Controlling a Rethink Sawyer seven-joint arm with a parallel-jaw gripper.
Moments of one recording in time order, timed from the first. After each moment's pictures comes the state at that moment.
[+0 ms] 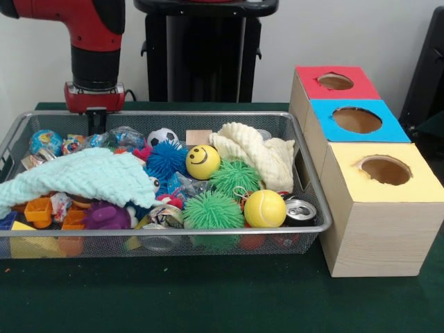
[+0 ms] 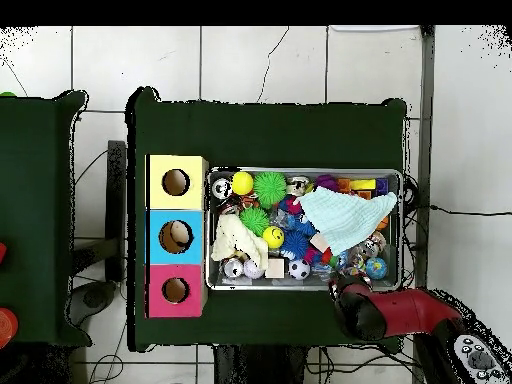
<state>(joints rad) -0.81 -0.52 0.17 1.82 -0.95 0.21 1.57</state>
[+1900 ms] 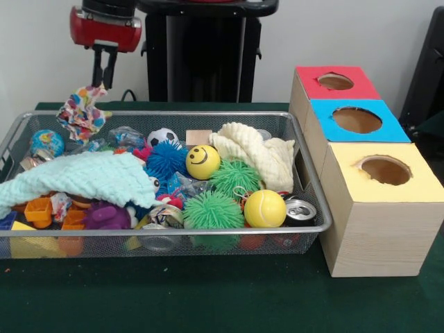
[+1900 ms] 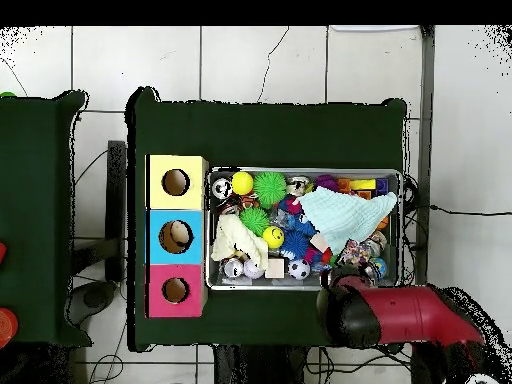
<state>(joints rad) -0.73 -0.92 0.26 1.98 -0.77 0.38 1.57</state>
